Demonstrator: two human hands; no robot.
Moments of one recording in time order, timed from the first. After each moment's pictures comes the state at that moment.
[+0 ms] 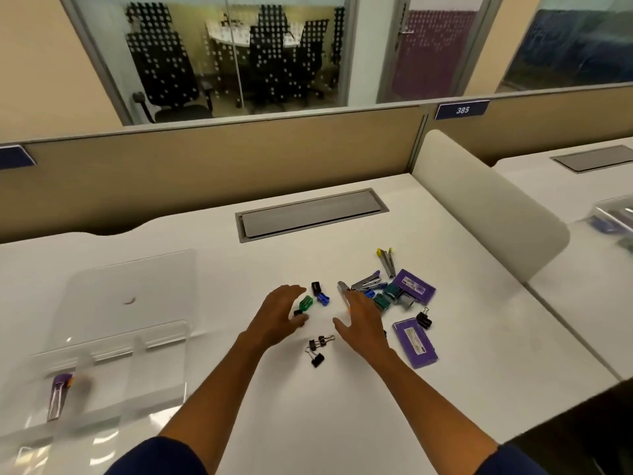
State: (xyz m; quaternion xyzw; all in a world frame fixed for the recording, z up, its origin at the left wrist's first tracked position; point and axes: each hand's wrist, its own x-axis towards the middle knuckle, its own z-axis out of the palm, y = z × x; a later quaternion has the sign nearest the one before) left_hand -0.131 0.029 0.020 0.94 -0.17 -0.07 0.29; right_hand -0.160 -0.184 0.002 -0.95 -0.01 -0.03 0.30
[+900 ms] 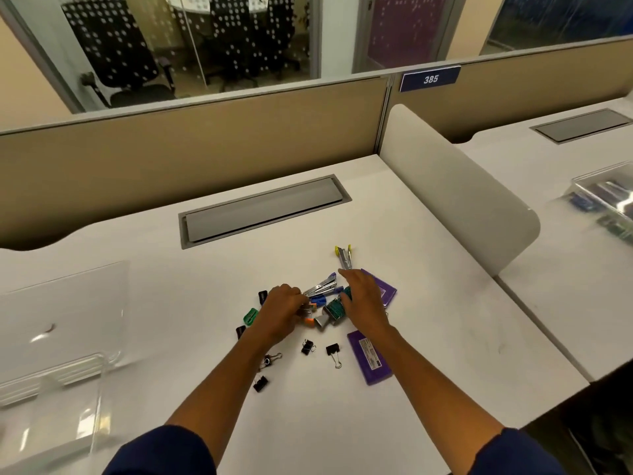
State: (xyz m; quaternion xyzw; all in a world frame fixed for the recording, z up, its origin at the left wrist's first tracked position) left_hand -0.063 -0.099 -0.015 0.94 -0.30 -0.02 0.13; right_hand -0.089 -0.303 0.001 -0.95 0.01 -0.03 0.32
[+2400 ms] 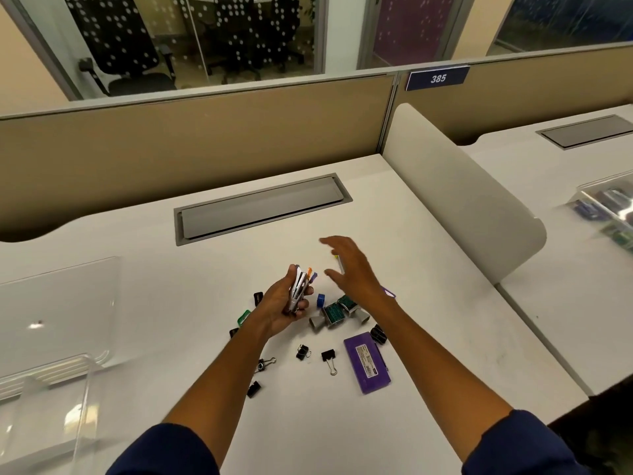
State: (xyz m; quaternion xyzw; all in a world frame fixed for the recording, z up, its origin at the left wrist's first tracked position) left_hand -0.051 -0.122 0.013 0.50 0.18 -0.32 0.78; right_hand -0.039 -0.304 0.043 -0.91 -0.11 -0.04 0.41
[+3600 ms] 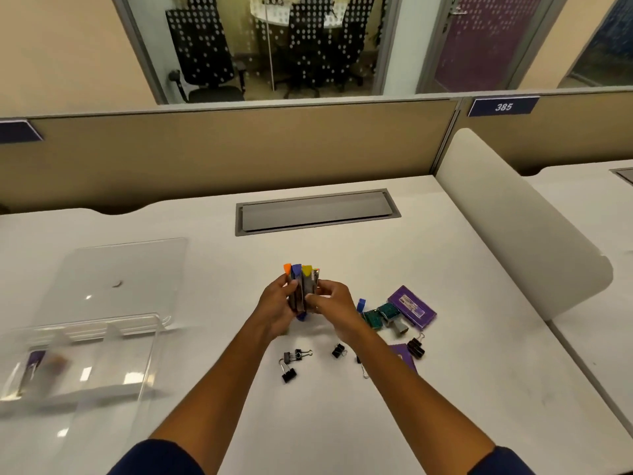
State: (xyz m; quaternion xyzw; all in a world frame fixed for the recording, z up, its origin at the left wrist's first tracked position) left_hand -0.086 -0.050 0.028 0.51 0.21 -0.13 0.83; right_hand -0.081 -0.184 0.029 -0.74 0.07 0.18 0.65
